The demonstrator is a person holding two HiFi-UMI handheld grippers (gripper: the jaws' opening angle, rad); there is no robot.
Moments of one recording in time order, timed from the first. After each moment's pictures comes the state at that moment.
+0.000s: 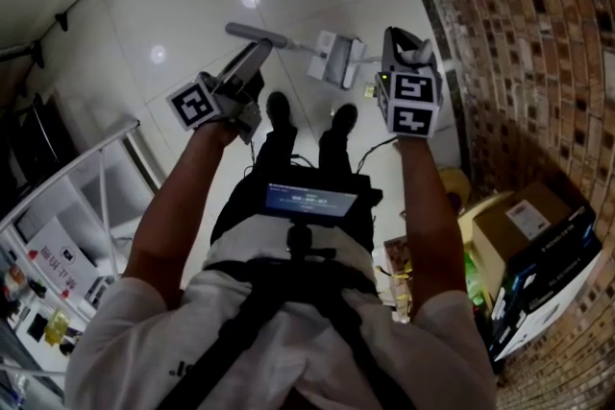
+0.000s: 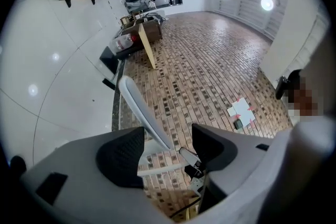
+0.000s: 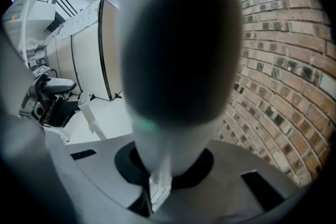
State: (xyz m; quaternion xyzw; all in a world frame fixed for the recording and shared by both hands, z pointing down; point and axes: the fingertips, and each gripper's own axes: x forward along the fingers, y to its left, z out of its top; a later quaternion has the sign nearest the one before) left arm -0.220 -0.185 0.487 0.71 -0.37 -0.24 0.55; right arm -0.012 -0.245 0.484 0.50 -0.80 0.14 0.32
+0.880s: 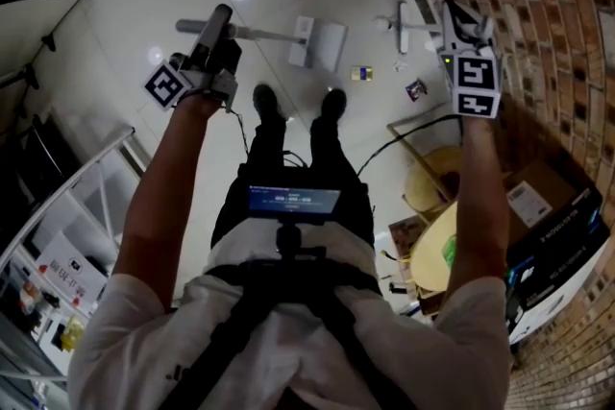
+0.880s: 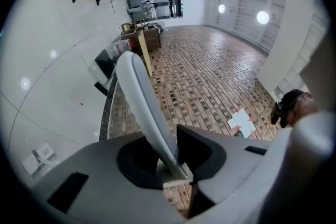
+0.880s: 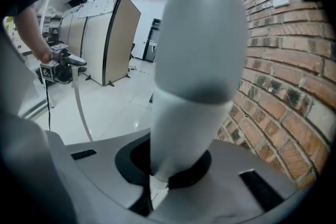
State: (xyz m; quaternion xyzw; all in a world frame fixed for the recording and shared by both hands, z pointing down) left arm -0.191 -0.256 0.491 0.70 -0.37 -0.32 0.52; right arm 0.169 -0.304 0.464 0.49 -0.80 0.01 0.35
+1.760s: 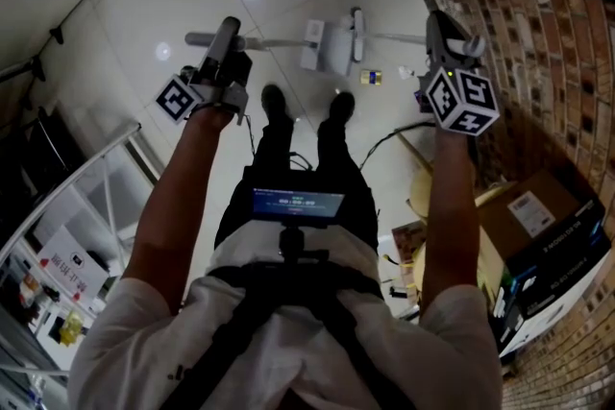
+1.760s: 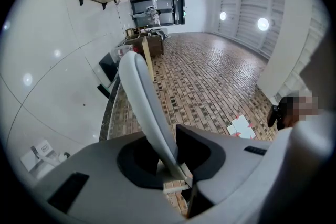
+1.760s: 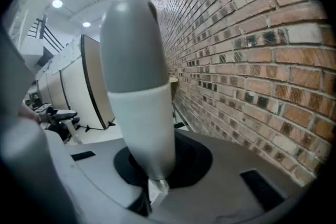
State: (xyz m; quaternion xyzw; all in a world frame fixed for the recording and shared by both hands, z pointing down) left arm -0.201 -0.237 0.498 0.68 -0.39 -0.34 0.52; right arm 0.136 -0.288 0.480 0.54 -0.80 0.19 0.16
